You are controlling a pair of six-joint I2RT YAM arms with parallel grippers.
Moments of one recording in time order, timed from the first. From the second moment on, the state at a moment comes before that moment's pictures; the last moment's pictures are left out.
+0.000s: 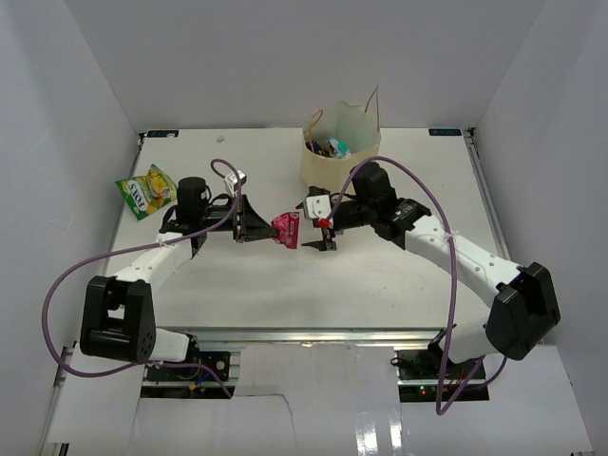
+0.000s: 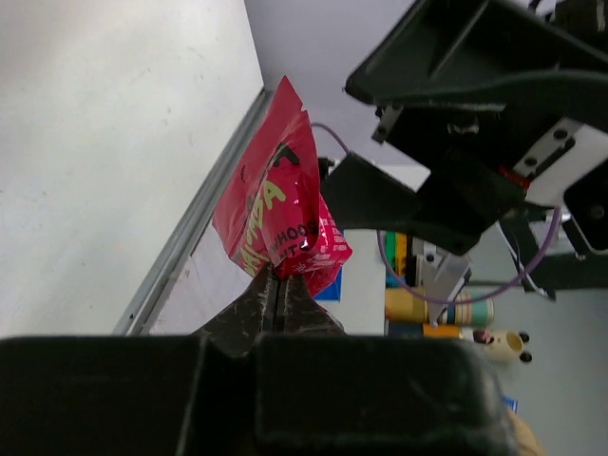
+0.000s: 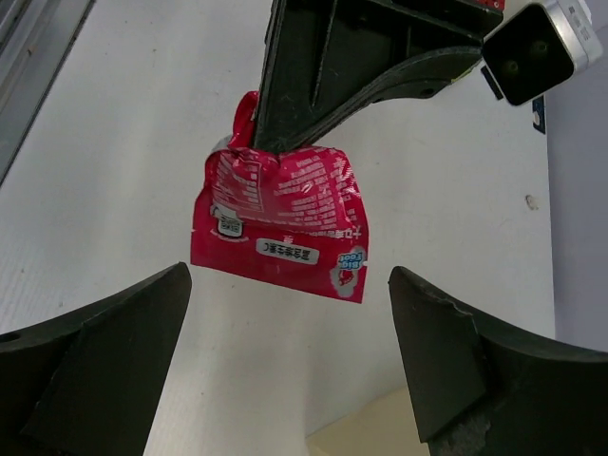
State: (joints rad) left arm -0.17 1.37 0.78 0.14 1.22 -0.91; right arm 0.70 1.41 1.14 -0.23 -0.81 -0.88
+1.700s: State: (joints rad) left arm -0.16 1.14 1.09 -0.37 0.19 -0.43; right arm 0.49 1.43 1.57 -0.20 -0.42 -0.29
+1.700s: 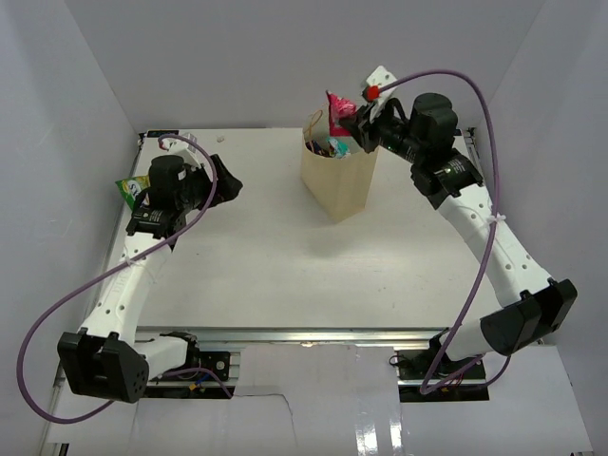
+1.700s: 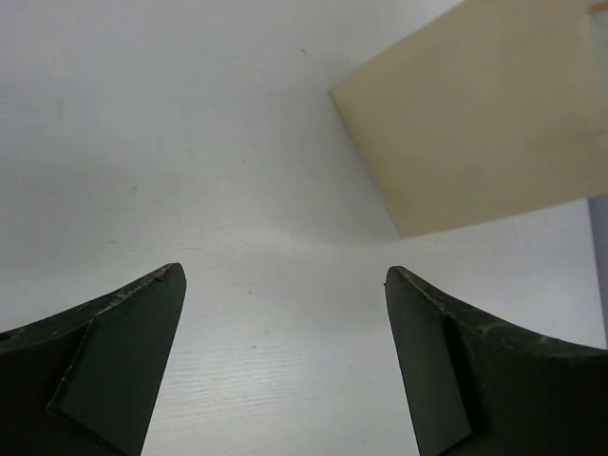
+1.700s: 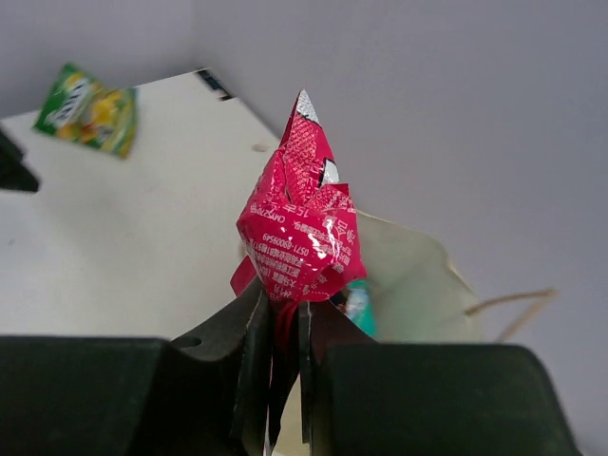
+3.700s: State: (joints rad) left arm 0.14 1.96 1.43 -0.43 -0.28 -0.41; right arm 0.18 1.12 1.11 -0.37 -0.81 -0.47
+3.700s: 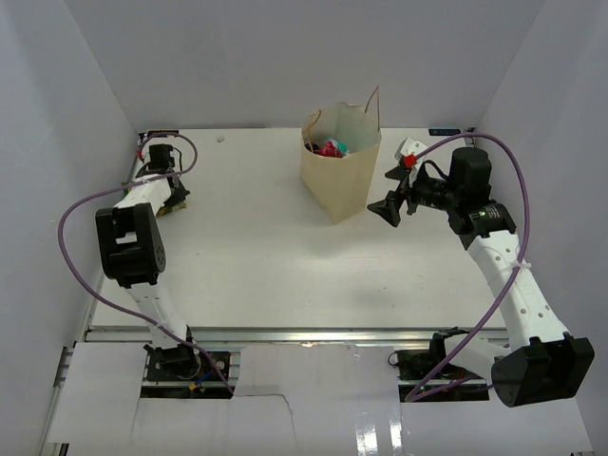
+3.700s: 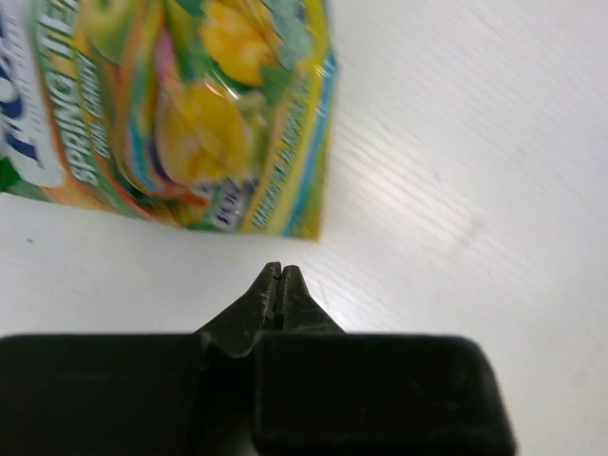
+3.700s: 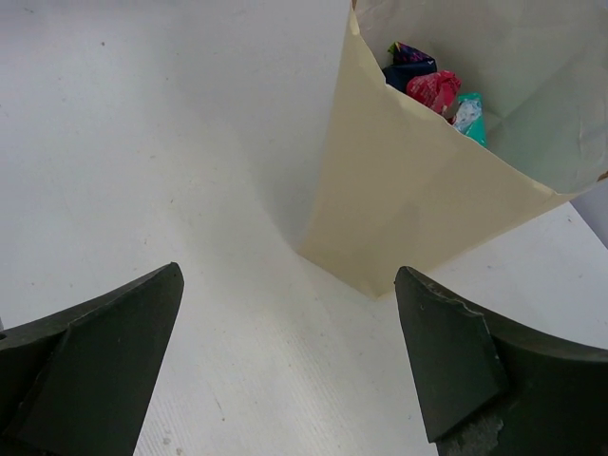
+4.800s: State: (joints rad) left arm 0.44 2.09 1.69 -0.57 -0.01 -0.85; right arm 0.19 1.13 1.05 -0.33 -0.88 -0.43
